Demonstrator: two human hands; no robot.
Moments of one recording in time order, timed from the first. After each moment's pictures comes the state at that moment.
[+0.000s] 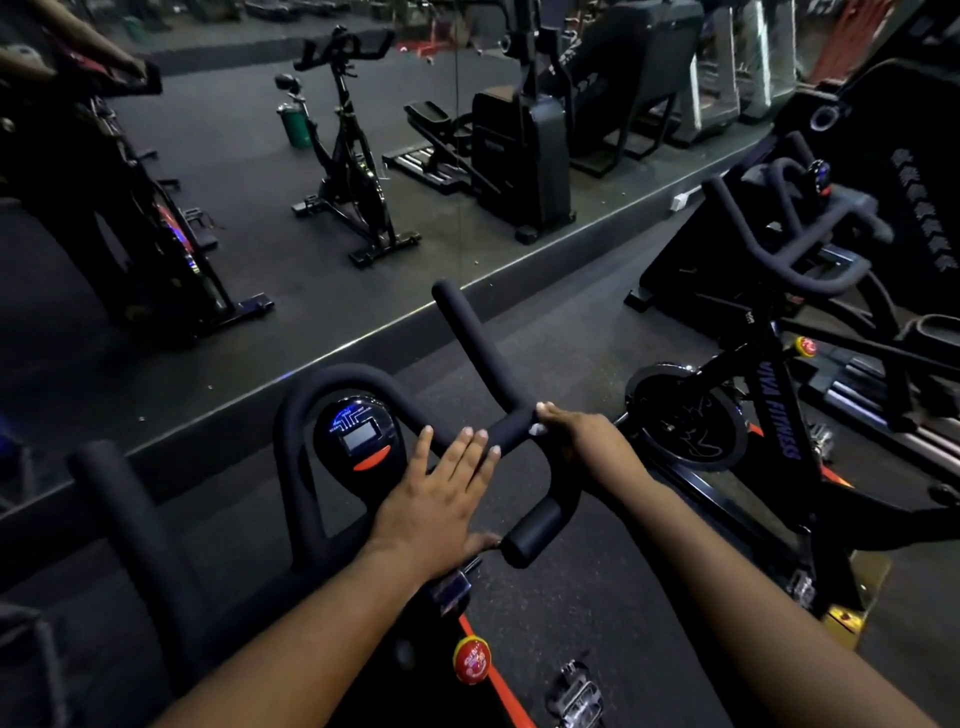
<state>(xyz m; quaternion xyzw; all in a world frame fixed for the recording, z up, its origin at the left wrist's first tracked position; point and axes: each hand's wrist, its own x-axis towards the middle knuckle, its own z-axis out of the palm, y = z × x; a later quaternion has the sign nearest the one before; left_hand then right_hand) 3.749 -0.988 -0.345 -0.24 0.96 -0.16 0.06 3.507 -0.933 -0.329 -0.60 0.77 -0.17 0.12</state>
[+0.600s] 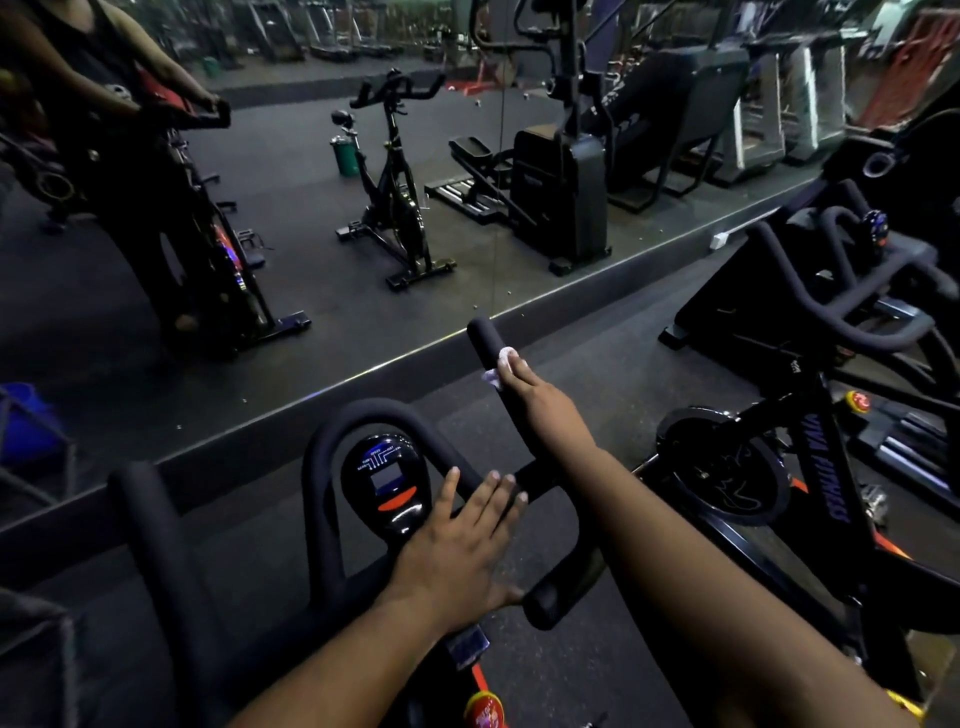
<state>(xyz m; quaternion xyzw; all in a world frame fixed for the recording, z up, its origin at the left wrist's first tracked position) 3.746 -0.989 -0.344 -0.27 0.95 -0.09 0.10 3.530 -1.054 -0.318 -0.67 0.71 -0.23 0.04</state>
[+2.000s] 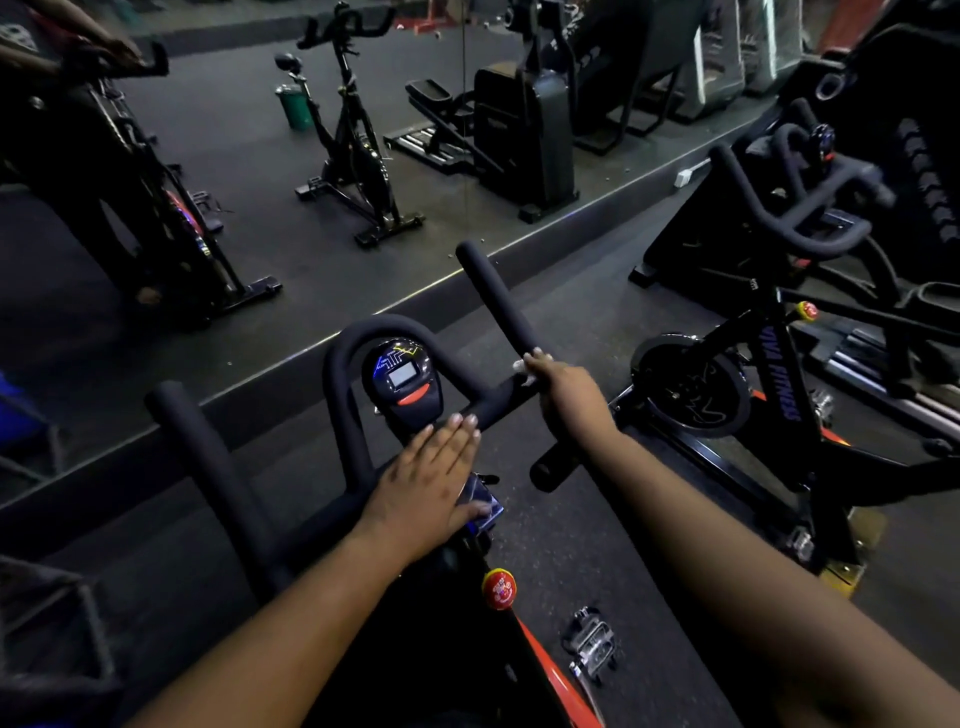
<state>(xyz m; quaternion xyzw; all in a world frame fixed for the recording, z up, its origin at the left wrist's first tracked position) 3.821 -0.969 -0.363 -0.24 0.96 -0.09 -0.07 3.578 -0.936 -0.326 -0.56 0.79 -0.23 0.09</state>
